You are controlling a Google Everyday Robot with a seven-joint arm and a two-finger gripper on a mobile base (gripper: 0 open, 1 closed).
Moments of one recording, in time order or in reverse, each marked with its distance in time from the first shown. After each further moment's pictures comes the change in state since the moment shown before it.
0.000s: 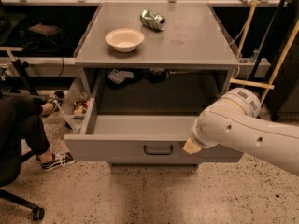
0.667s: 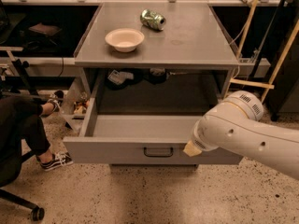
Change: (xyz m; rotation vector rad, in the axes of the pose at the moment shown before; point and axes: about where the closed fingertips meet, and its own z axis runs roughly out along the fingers) arm 0.005 0.005 -0.004 0.002 -0.003 0.014
